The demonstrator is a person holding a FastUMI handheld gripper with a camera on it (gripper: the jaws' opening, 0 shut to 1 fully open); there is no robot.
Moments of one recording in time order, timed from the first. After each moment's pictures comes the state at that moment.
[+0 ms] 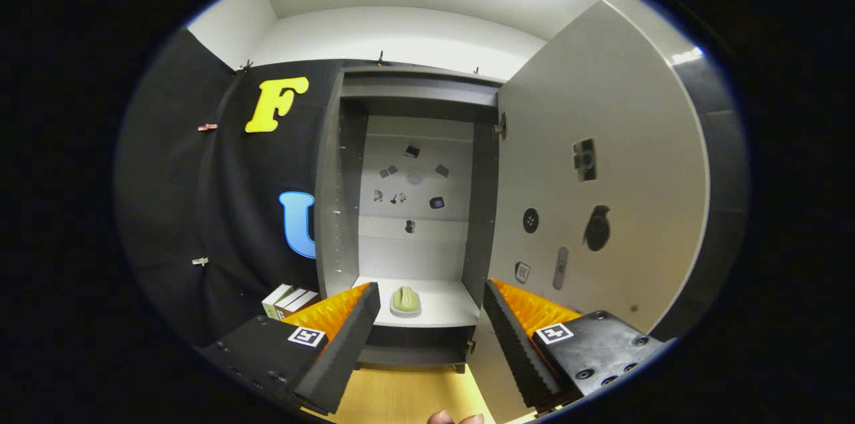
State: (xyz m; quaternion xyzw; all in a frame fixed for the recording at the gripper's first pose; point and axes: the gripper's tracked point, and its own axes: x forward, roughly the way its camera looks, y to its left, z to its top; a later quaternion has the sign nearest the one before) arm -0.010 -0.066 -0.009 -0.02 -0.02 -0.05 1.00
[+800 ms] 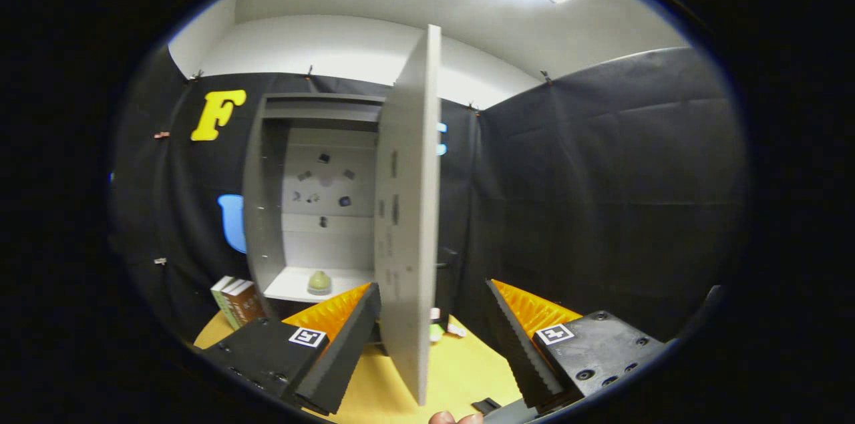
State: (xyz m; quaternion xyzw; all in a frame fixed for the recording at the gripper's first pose) arm -0.154 -0.249 -0.018 -0.01 -0.02 -0.22 0.97
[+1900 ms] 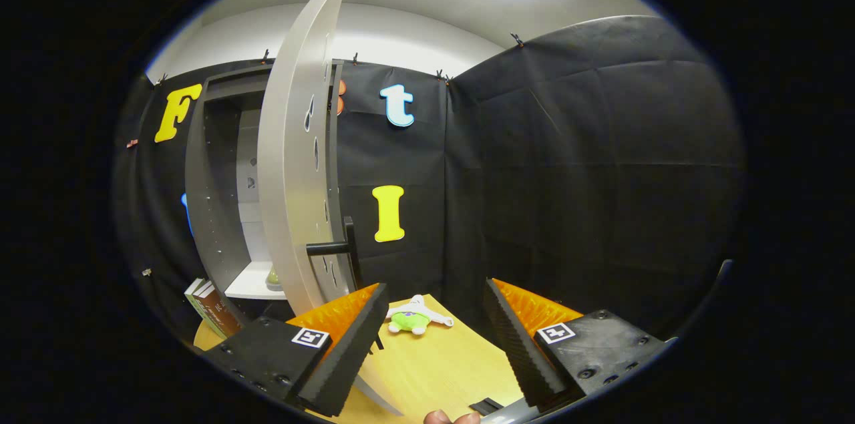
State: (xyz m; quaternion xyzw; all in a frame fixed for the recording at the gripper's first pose) arm -0.095 -0.298 -0.066 0.04 0.02 -0.24 0.97
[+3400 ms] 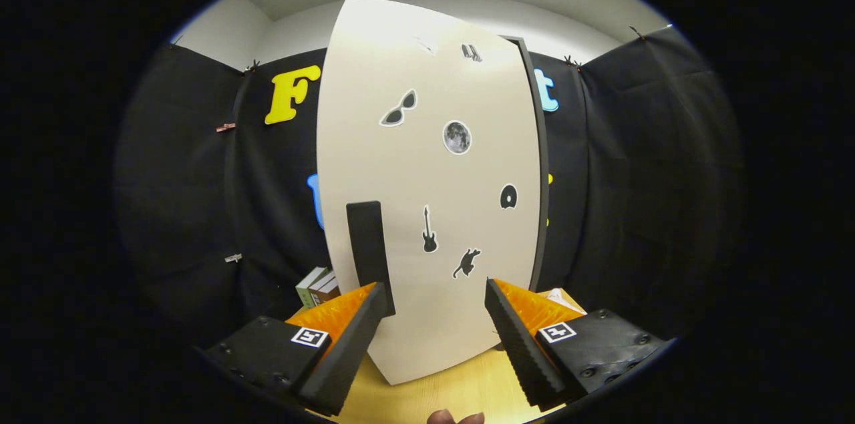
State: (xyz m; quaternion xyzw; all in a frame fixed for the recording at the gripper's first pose) arm 0.005 -0.030 -0.078 0.04 0.05 0.02 1.00
